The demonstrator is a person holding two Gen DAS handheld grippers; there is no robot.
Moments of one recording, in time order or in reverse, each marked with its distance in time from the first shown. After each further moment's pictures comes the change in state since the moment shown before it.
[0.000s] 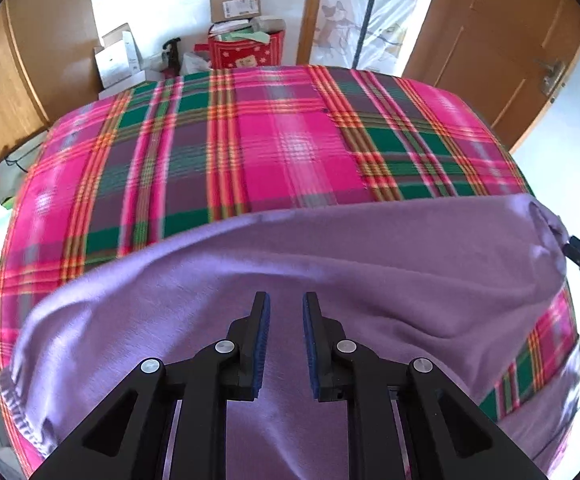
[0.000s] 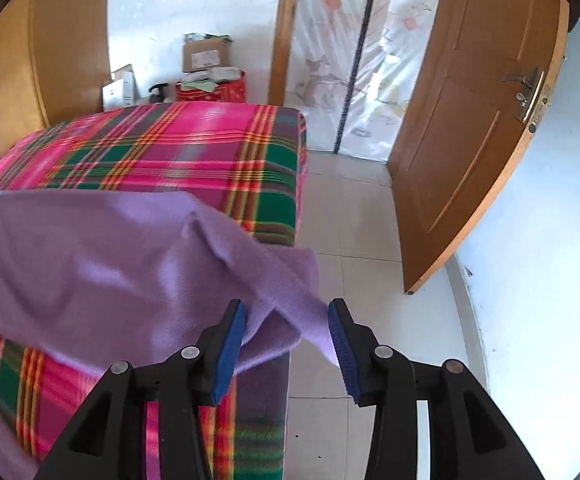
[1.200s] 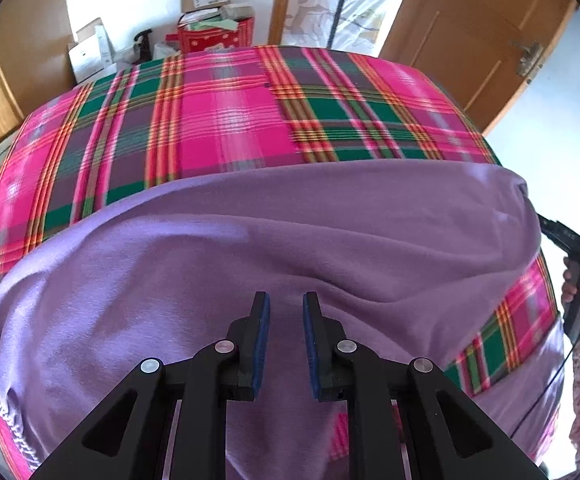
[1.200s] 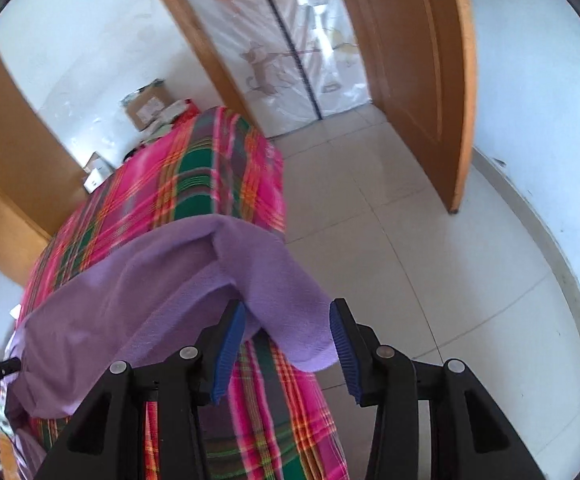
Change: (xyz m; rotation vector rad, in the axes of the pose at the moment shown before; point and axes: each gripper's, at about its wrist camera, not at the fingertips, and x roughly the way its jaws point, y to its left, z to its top) left arm -0.008 -0.042 -0.019 0.057 0.035 -0.062; right arm 0.040 -0.097 -0.040 0.429 0.039 0.237
